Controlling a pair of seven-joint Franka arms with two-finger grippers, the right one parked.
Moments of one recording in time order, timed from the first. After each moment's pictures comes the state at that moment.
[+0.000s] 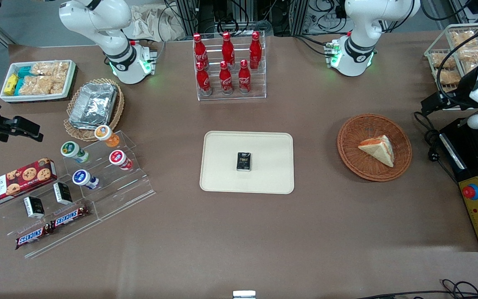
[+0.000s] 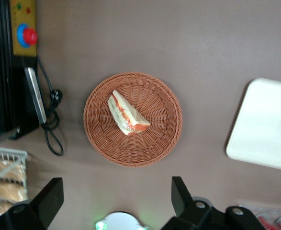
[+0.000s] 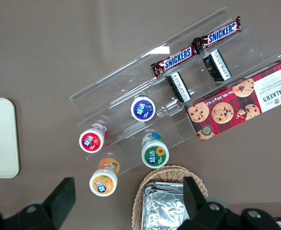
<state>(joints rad) -0.12 -0.03 0.08 -1.60 0.03 1.47 -0.25</state>
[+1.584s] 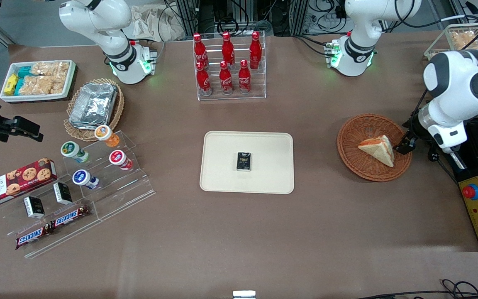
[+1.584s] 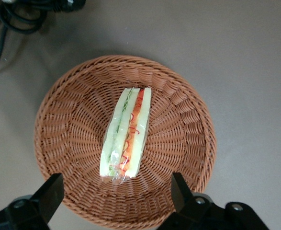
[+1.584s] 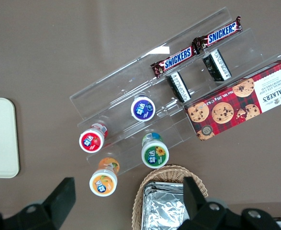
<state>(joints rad) -0.11 -0.05 0.16 -2.33 0.03 2.22 -1.08</state>
